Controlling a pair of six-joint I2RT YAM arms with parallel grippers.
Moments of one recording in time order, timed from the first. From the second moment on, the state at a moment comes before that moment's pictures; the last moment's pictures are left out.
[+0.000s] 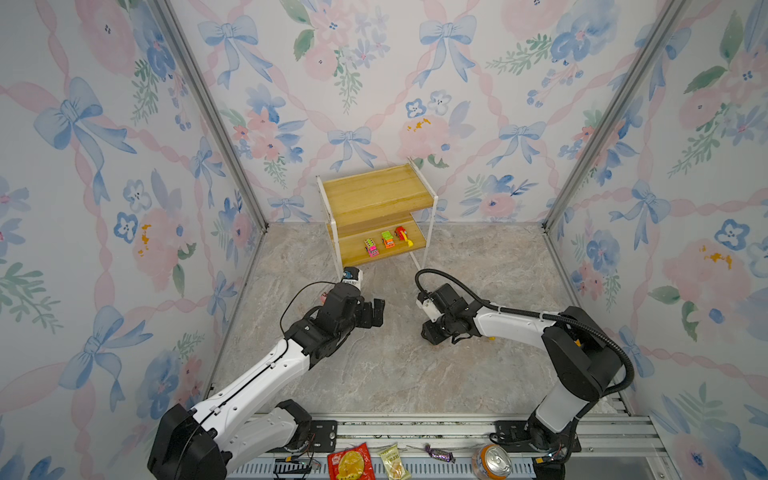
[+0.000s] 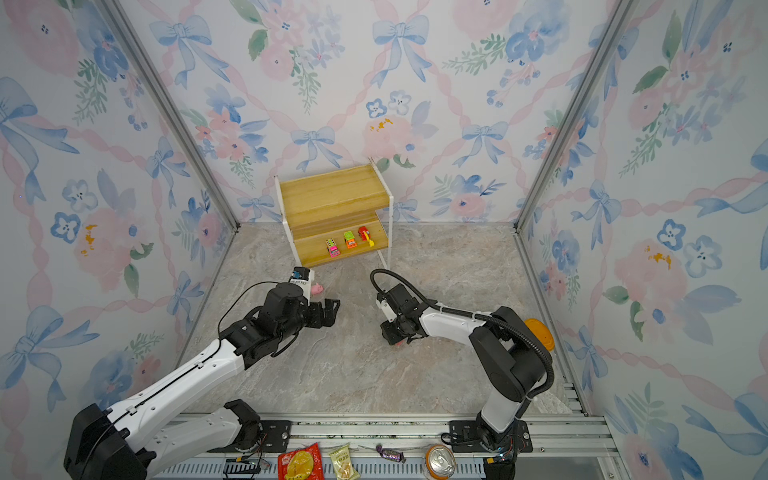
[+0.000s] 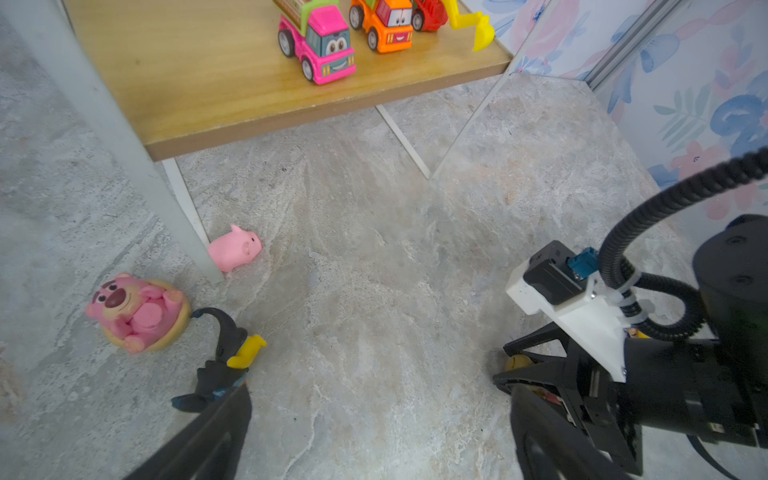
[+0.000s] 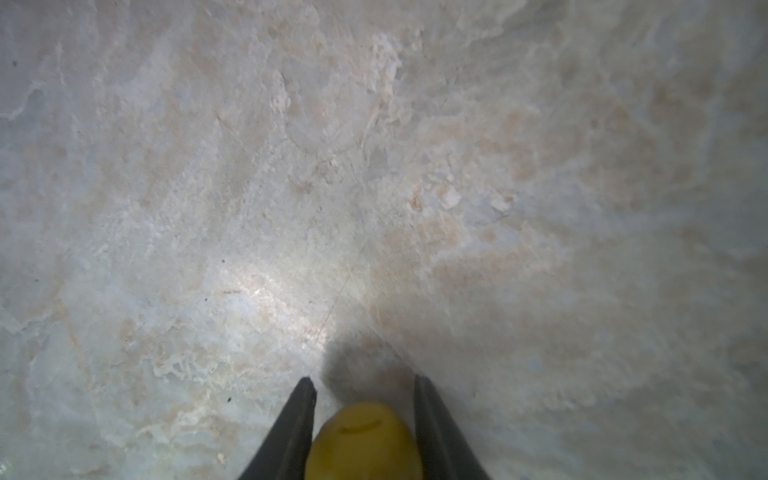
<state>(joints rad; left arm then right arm) -0.61 1.04 0.75 -0.32 -0.16 -0.42 0.70 1.70 0.94 -0.35 -0.11 0.14</state>
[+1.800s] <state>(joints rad) -0.09 0.91 0.77 -0.42 -0.12 -0.36 0.99 1.99 1.42 0.51 0.49 0.12</state>
